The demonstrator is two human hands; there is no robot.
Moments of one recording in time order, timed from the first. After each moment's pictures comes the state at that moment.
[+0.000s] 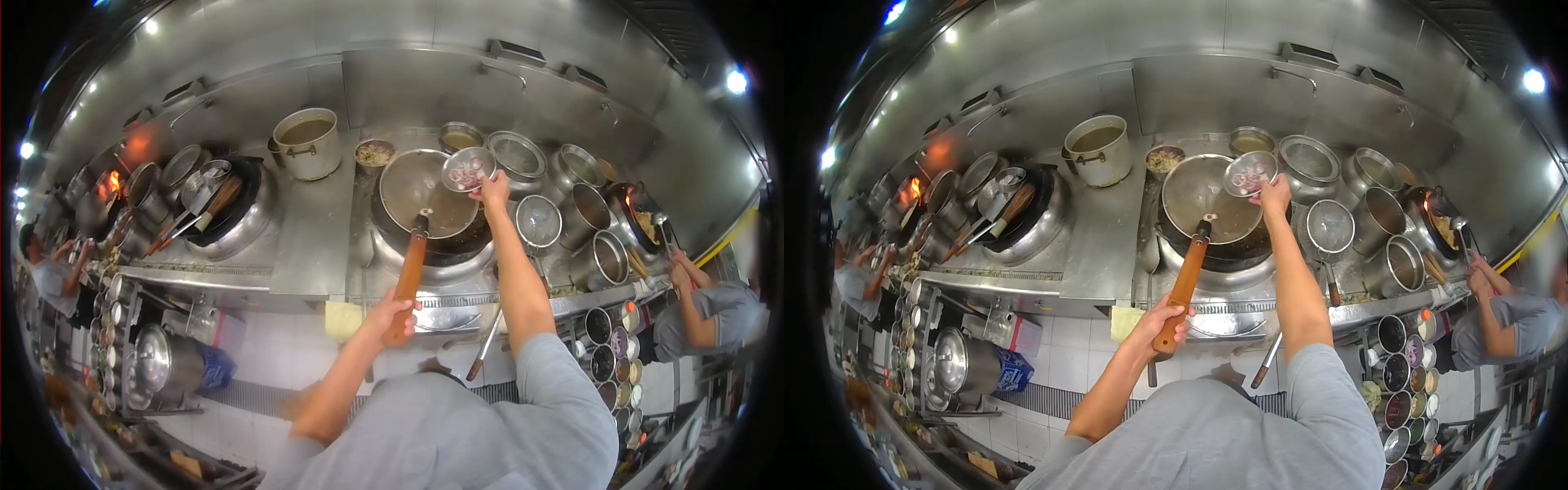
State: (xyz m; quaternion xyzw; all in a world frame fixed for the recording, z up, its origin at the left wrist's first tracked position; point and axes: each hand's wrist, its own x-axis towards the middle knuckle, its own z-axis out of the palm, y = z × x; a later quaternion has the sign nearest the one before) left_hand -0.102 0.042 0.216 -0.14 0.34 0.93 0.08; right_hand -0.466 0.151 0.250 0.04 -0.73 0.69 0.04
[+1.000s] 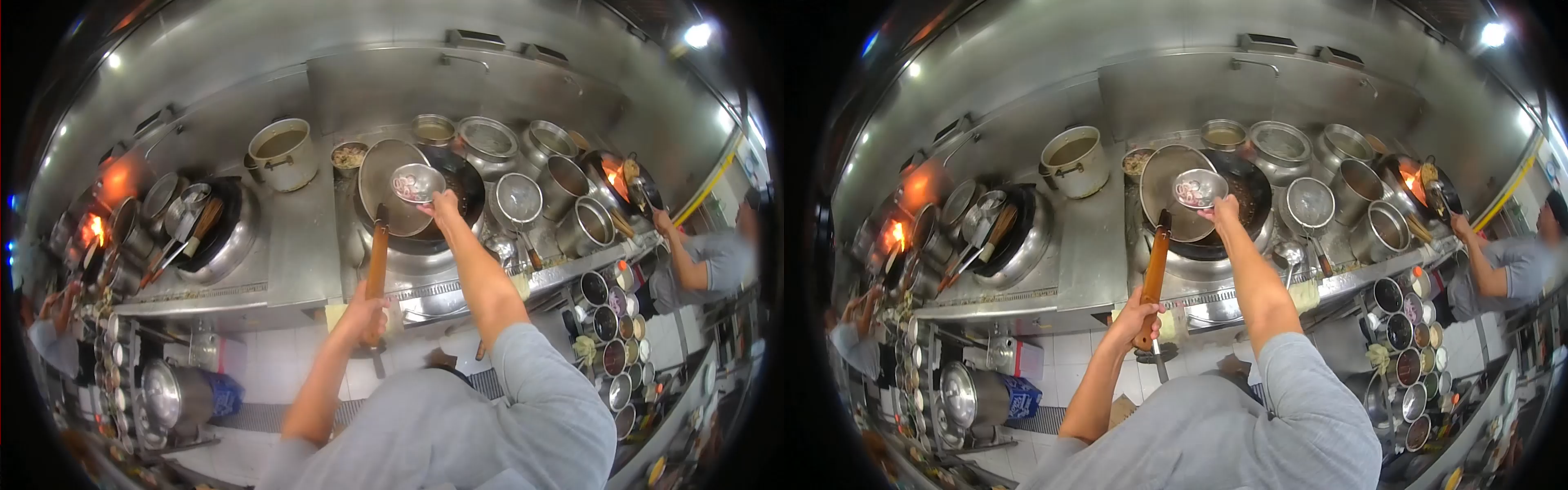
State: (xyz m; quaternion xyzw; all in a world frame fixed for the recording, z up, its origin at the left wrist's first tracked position) left_hand -0.078 -0.004 0.227 -0.20 0.59 0.78 0.08; right_hand -0.419 0.100 0.174 -0.08 -0.63 0.77 -0.10
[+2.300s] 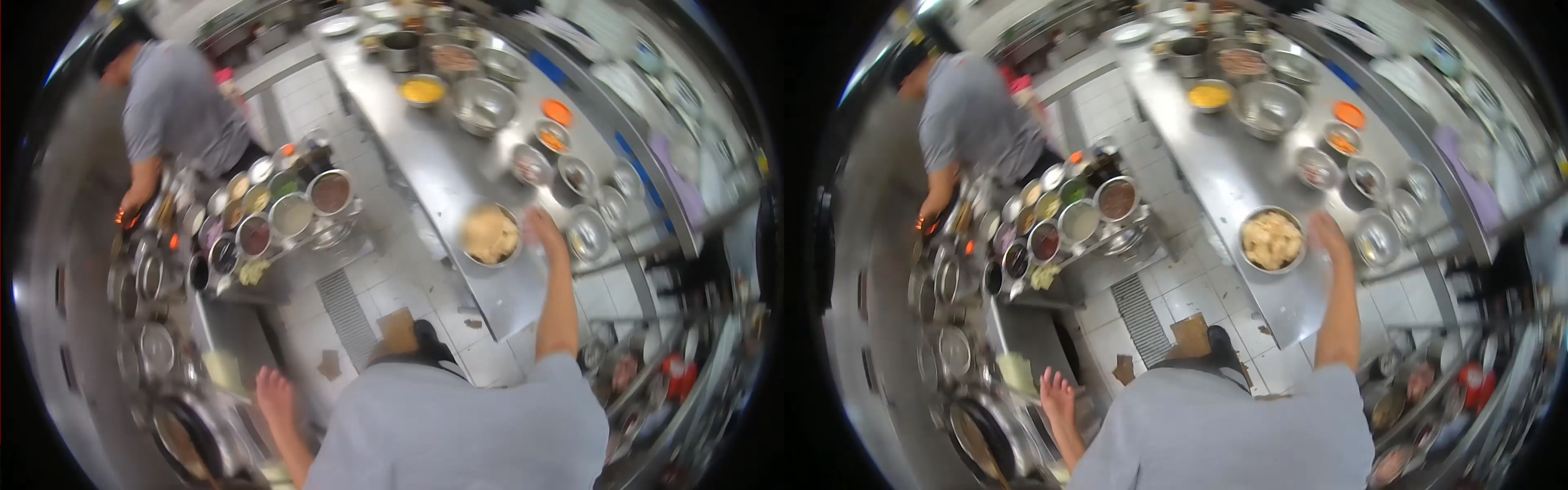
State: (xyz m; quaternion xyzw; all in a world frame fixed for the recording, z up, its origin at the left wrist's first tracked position) left_hand 0.020 0.440 0.106 -0.06 0.50 0.73 0.46; right_hand 0.649 0.865 0.065 -0.65 -0.46 0.49 0.36
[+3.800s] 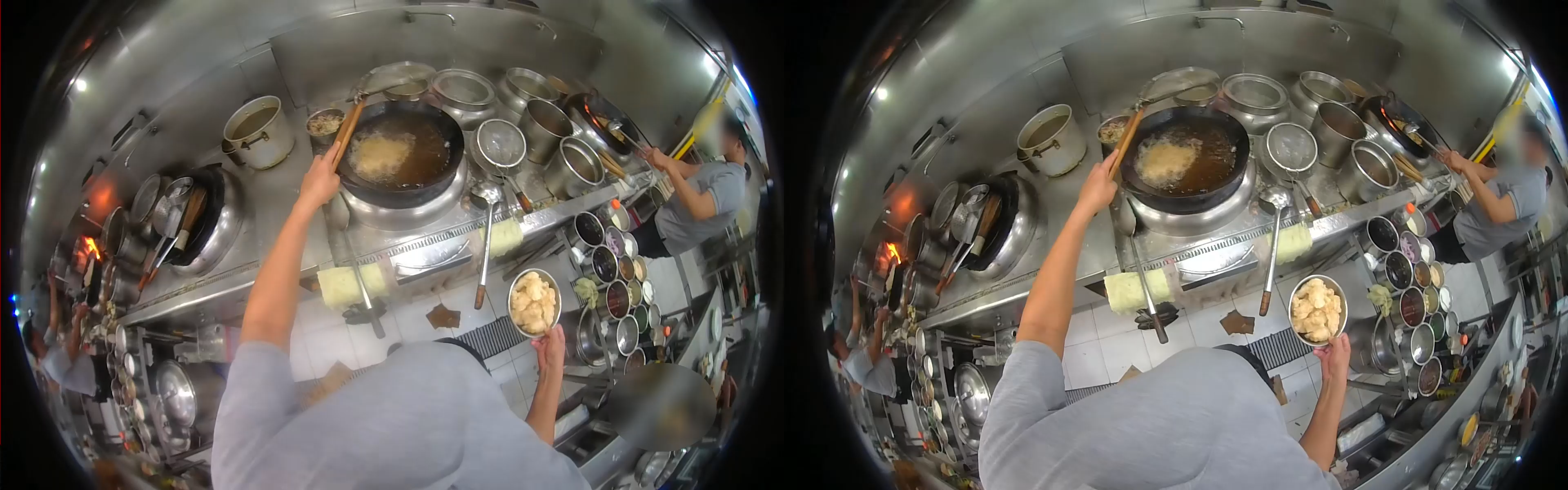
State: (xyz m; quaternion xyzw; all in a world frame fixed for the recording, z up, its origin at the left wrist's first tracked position) left_hand -0.238 -0.106 0.228 -0.02 0.96 0.23 -0.18; right_hand -0.005 0.485 0.091 -0.24 -0.52 0.82 0.01
